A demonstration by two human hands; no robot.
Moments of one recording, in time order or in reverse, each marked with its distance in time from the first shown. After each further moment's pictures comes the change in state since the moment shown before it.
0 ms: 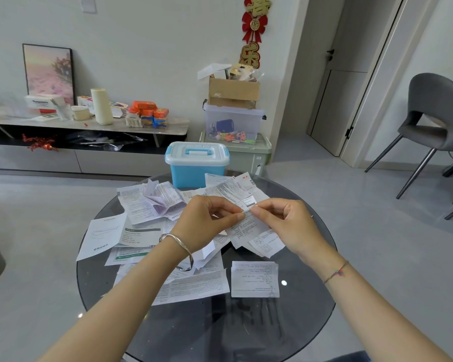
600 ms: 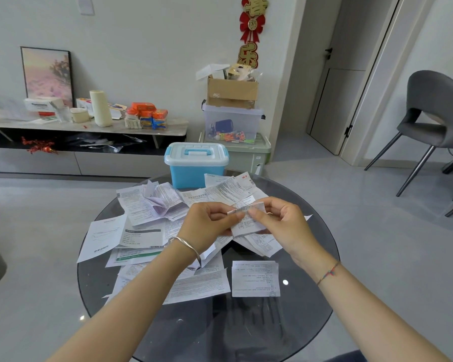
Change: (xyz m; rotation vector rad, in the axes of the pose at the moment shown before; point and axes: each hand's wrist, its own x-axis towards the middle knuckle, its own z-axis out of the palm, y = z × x) left_hand -0.001 -0.005 0.015 -0.379 0.062 -0.257; right_hand 0.000 0.010 0.010 0.155 0.062 0.101
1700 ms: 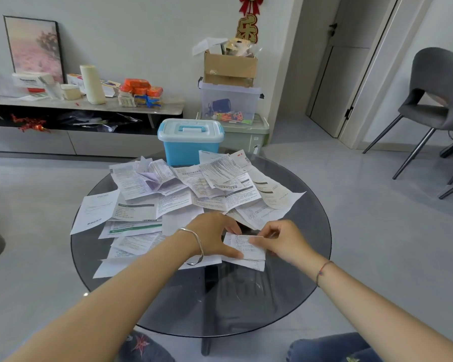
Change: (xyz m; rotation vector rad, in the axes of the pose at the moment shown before) left_hand 0.002 -0.054 0.006 1.081 -0.449 0.106; right_hand -0.025 0.074 -0.026 -0.406 -0.112 0.236
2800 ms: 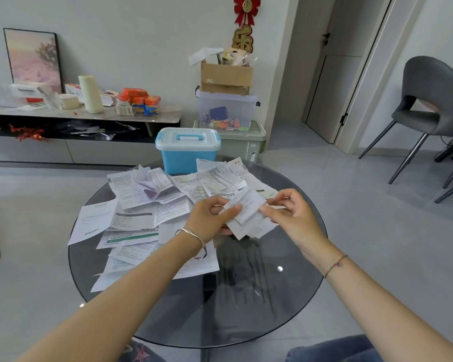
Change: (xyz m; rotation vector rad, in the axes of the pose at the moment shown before) left_hand 0.006 0.023 -0.012 -1.210 0.358 -0.211; right_hand 0.000 -0.035 -0.027 0.421 0.203 -0.123
